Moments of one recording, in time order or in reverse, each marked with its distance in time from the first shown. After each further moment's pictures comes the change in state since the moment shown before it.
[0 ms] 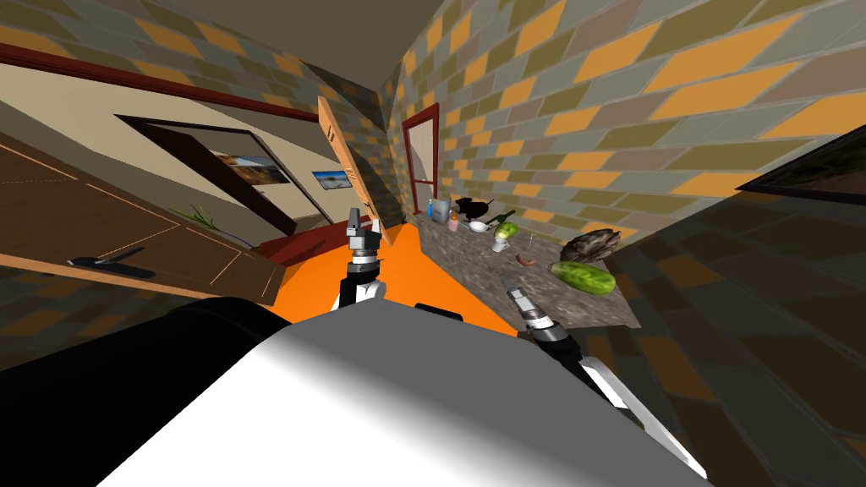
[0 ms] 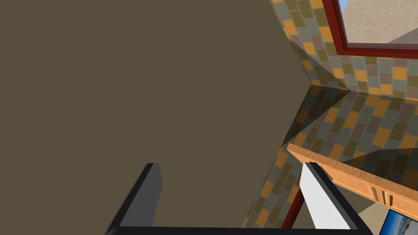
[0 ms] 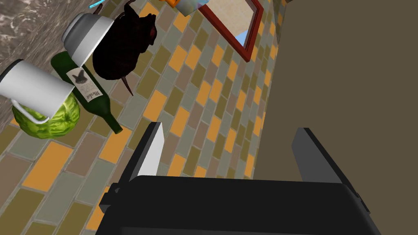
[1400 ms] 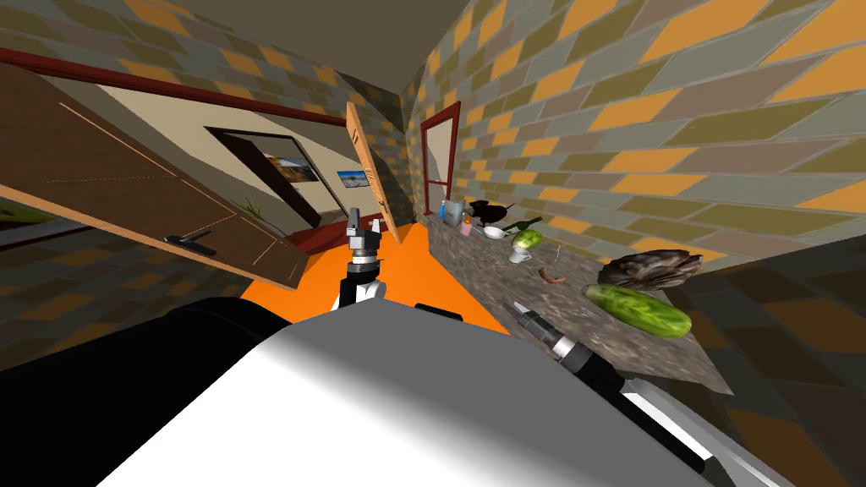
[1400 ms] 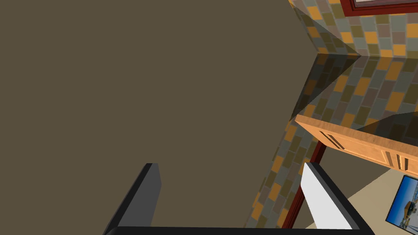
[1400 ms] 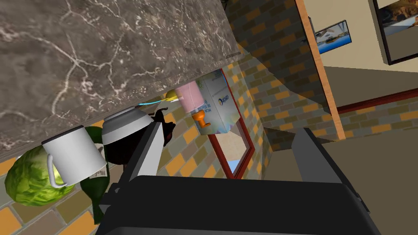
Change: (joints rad) left arm 0.000 0.000 0.000 0.000 0.000 0.000 0.000; right arm 0.040 -0.359 0.063 0.266 0.162 -0.014 0.074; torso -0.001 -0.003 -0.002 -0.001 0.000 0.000
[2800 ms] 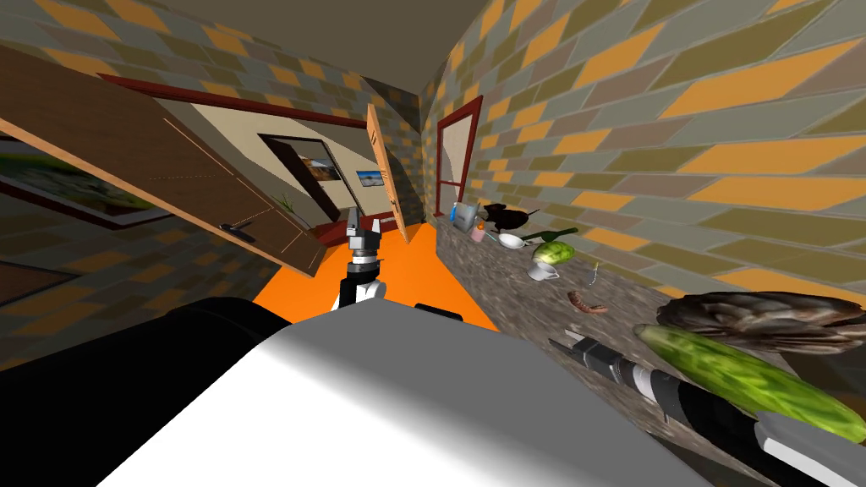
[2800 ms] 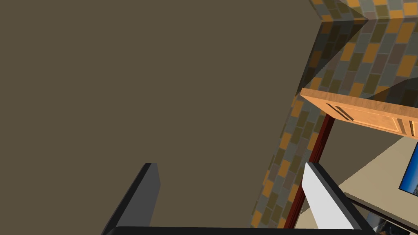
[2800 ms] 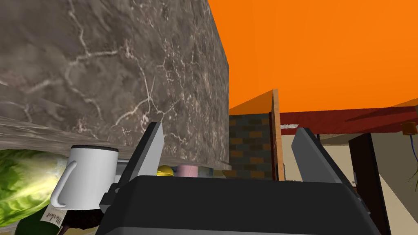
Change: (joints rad) left arm 0.000 0.000 0.000 0.000 0.000 0.000 0.000; right arm 0.004 -0.368 0.048 0.332 0.152 -0.048 0.120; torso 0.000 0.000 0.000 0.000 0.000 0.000
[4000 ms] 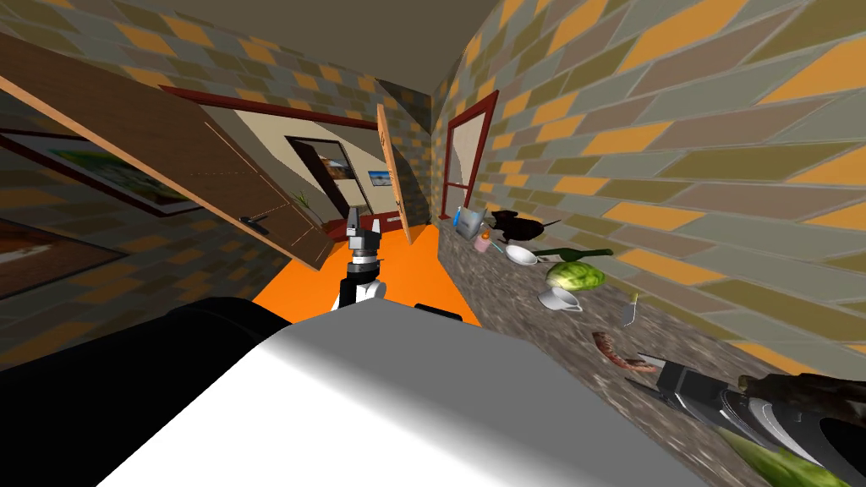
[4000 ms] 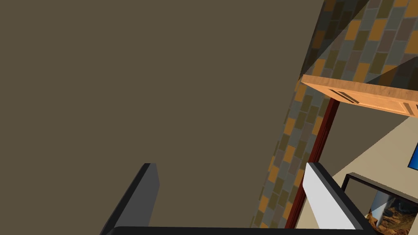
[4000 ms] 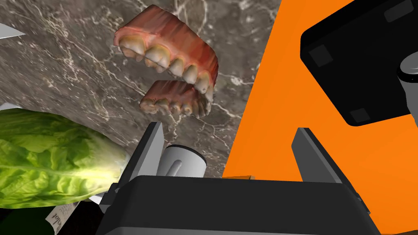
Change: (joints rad) left arm 0.000 0.000 0.000 0.000 0.000 0.000 0.000; right arm 0.011 -0.236 0.047 0.221 0.110 -0.007 0.150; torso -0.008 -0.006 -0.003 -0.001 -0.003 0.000
